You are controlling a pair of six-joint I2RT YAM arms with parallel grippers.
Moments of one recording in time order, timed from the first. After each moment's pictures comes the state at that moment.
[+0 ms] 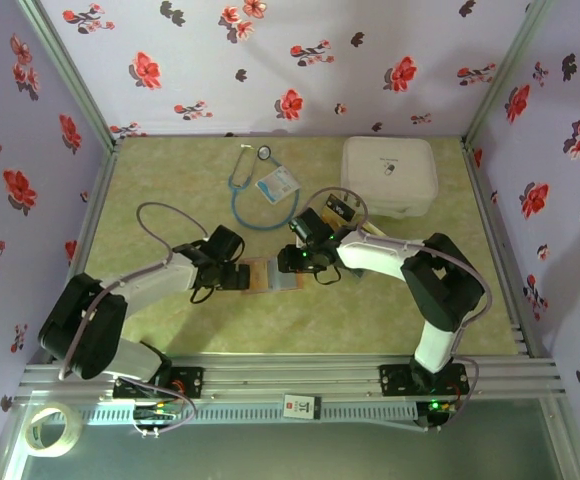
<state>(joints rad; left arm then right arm) -0.64 1.43 0.74 -0.56 -0.19 -0.56 0.78 1.77 1.06 -0.33 -0.19 0.64</state>
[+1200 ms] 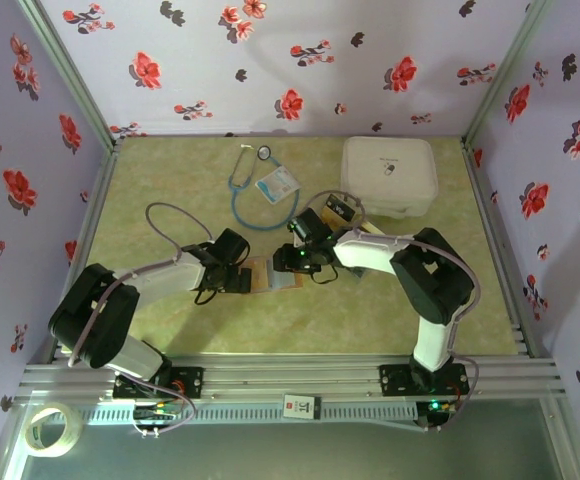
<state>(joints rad) -0.66 1.50 0.74 -0.54 -0.22 -0.56 0.77 1.84 1.06 -0.23 -0.30 0.71</state>
